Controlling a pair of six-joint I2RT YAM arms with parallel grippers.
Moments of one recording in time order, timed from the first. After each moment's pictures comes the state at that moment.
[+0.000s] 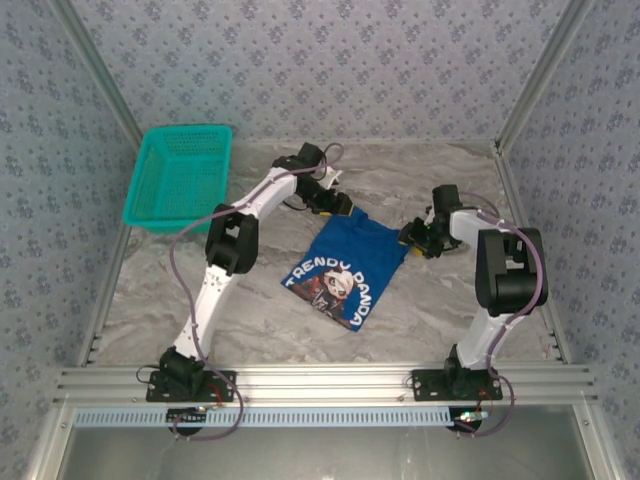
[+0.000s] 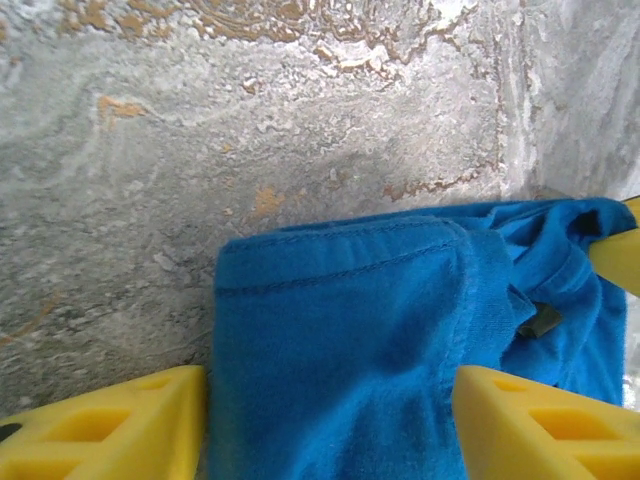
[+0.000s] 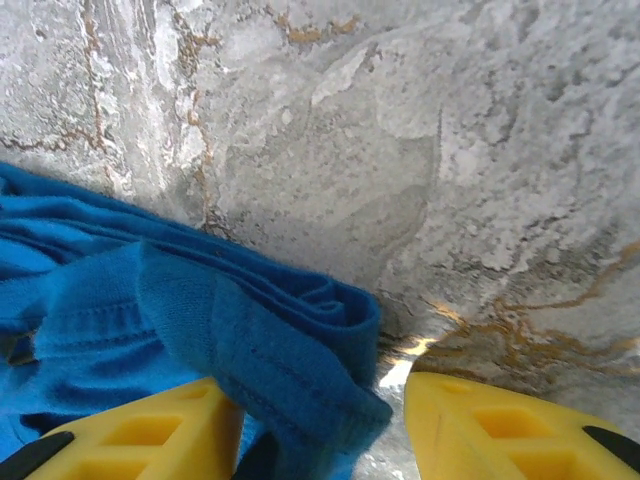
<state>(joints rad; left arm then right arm) -0.51 2.64 2.39 -0.94 0.68 -0.13 0.04 1.80 1.04 -0.47 -0.36 0.53</state>
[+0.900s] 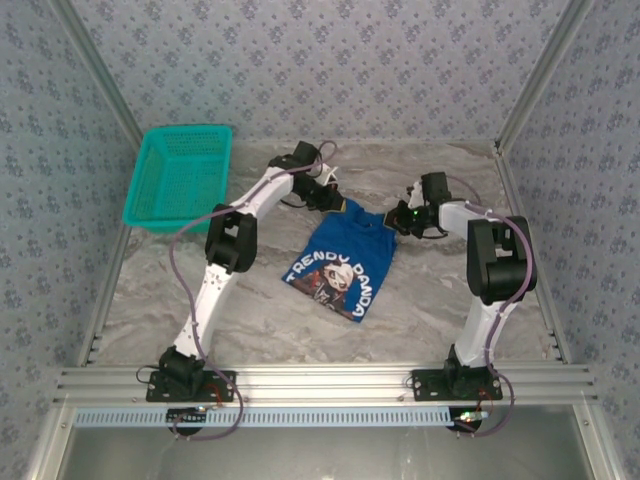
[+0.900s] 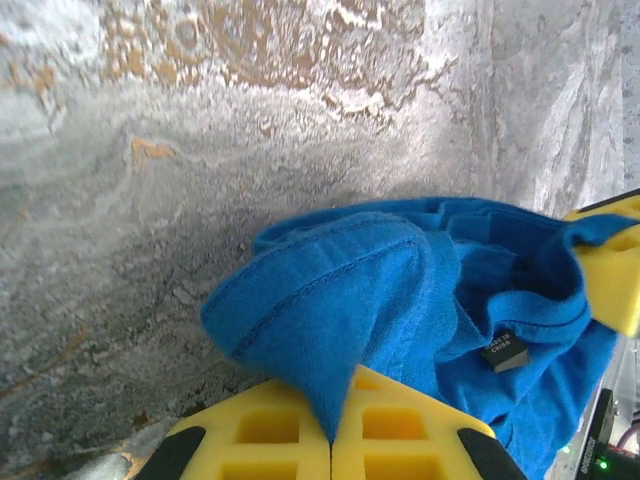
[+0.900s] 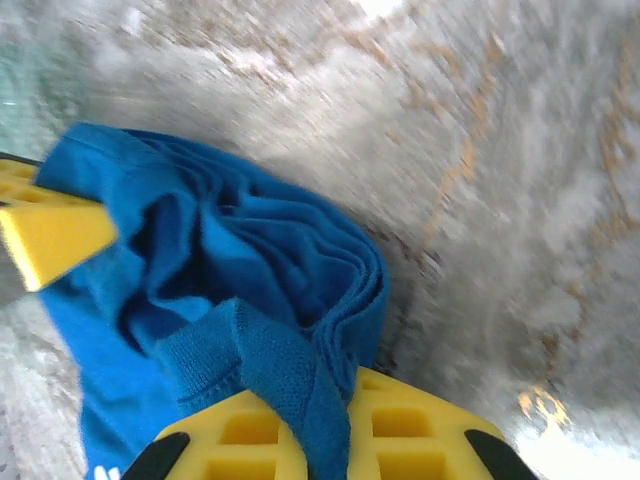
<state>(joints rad) -0.47 2.67 2.43 -0.89 0.77 -0.22 0.09 1.89 1.16 -0.29 -0.56 0.50</state>
